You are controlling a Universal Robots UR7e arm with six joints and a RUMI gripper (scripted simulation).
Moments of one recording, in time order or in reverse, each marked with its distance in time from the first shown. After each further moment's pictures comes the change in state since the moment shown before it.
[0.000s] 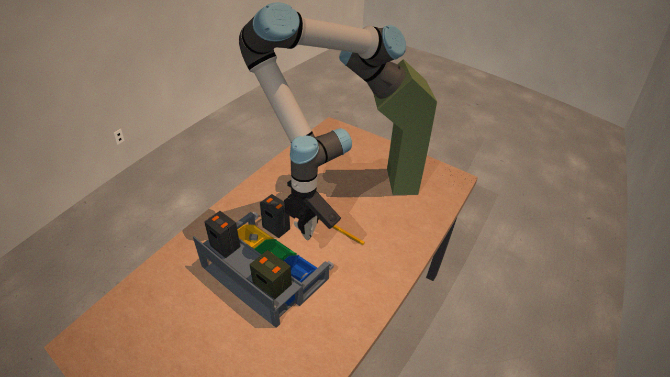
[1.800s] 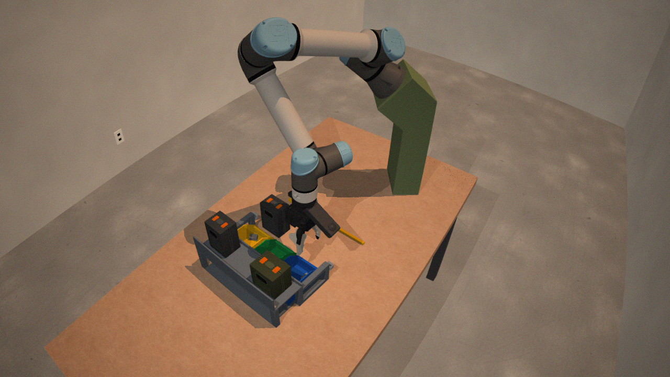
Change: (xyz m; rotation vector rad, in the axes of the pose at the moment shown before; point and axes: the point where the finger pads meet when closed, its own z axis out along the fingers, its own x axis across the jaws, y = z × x) arm -0.001 0.001 0.042 -0.001 0.000 0.000
